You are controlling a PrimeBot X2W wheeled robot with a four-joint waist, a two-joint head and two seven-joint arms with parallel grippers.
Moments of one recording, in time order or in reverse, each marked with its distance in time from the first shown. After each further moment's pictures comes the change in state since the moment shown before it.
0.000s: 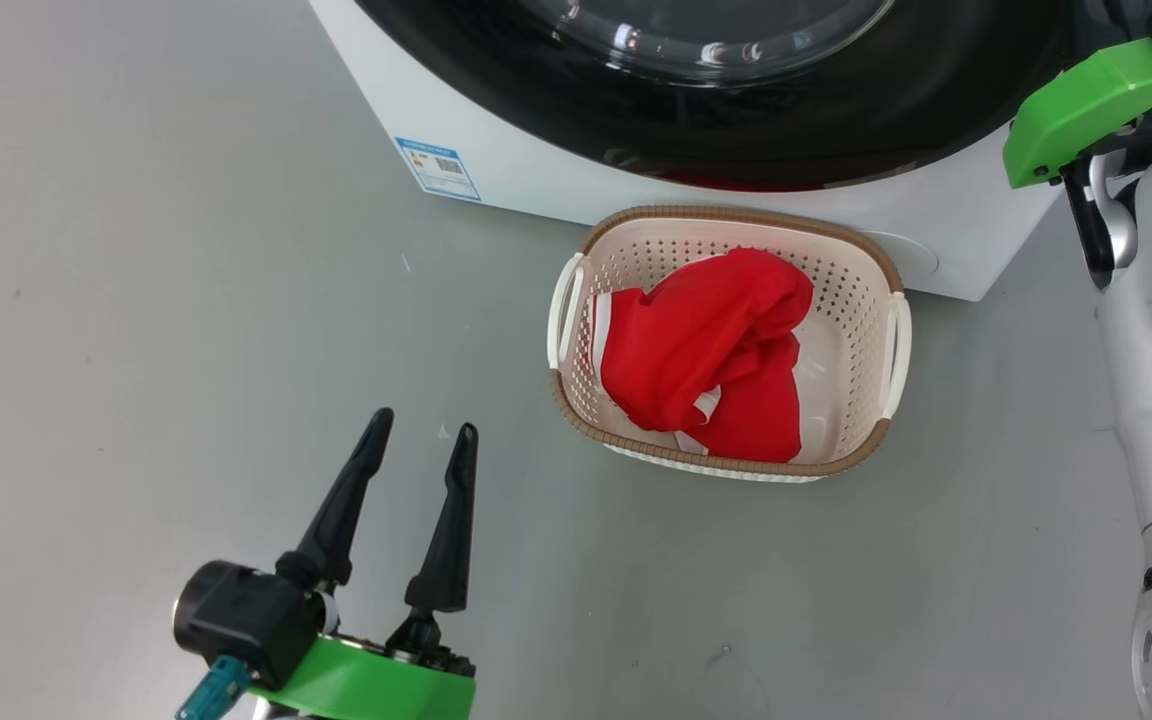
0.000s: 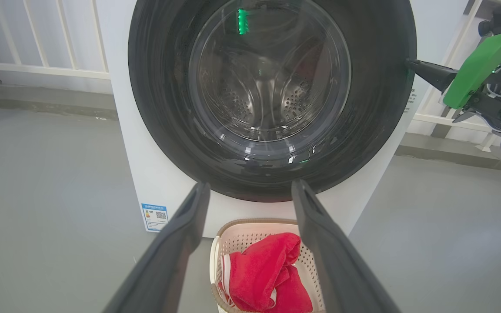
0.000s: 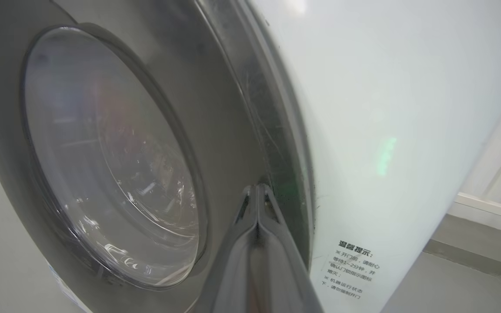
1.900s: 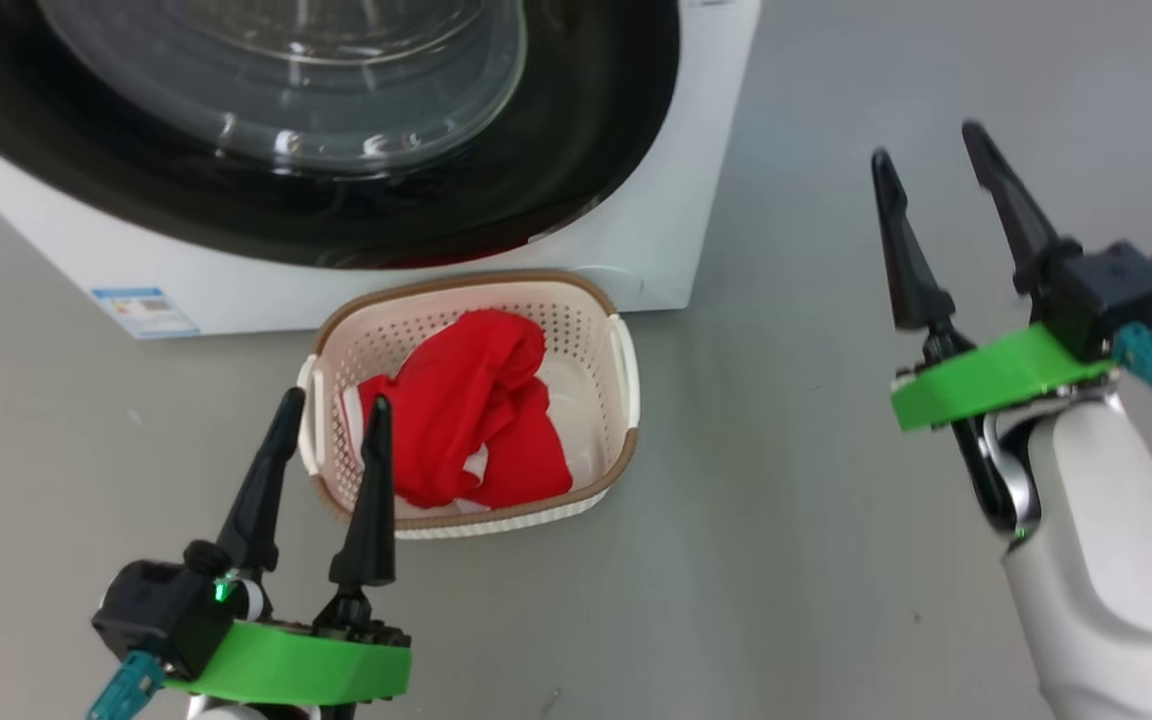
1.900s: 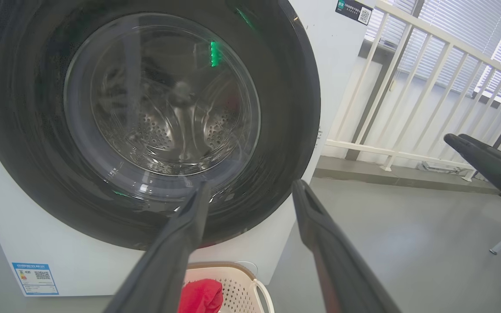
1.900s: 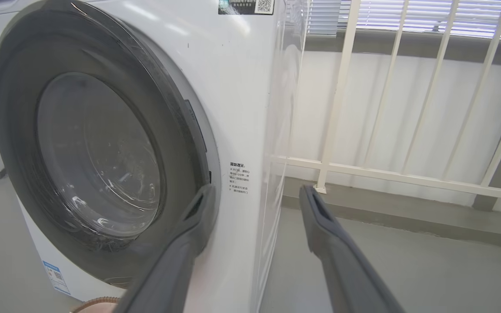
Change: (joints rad) left arm -0.003 -0.005 0.115 -0.021 -0.025 -0.008 0.000; right arm 0.509 0.039 0.191 -0.532 0.294 0.000 -0.001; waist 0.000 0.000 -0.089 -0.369
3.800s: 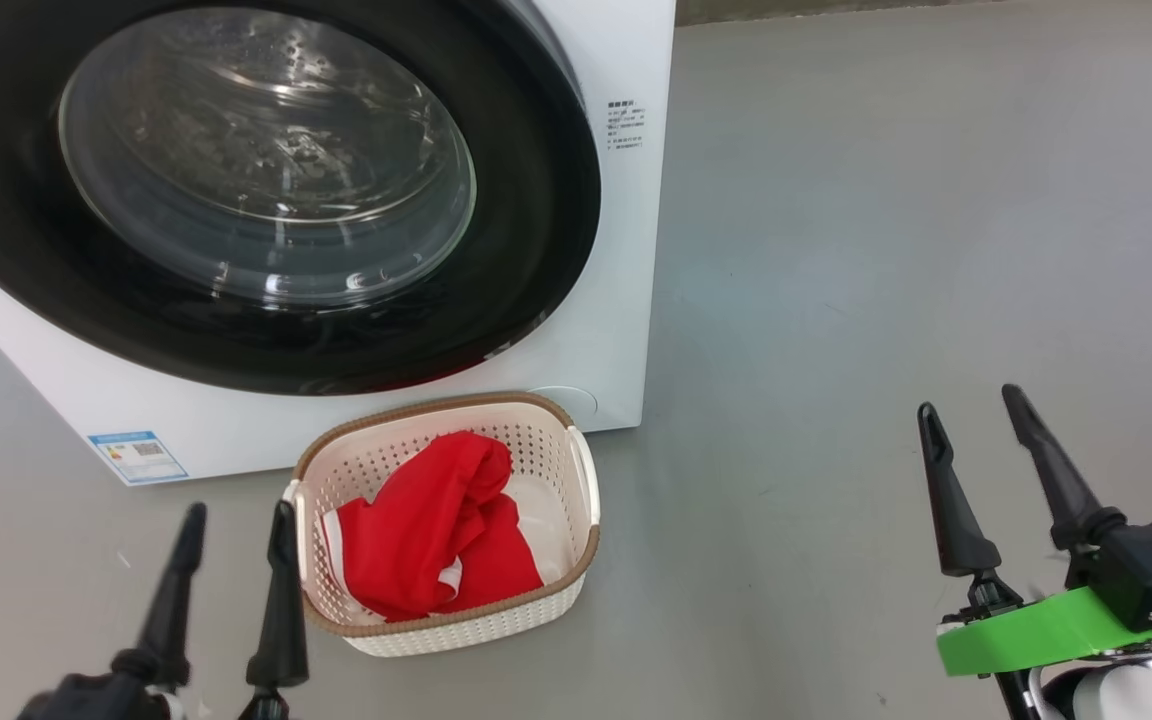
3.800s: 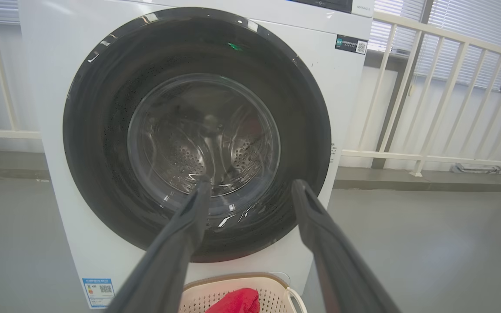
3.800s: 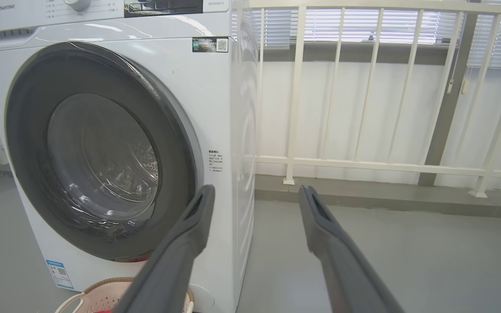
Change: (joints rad) left arm 0.194 0.005 0.152 -0.031 0.093 -0.002 -0.004; right arm 0.489 0.015 -0.068 -0.298 0.034 0.000 0.000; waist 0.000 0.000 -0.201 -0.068
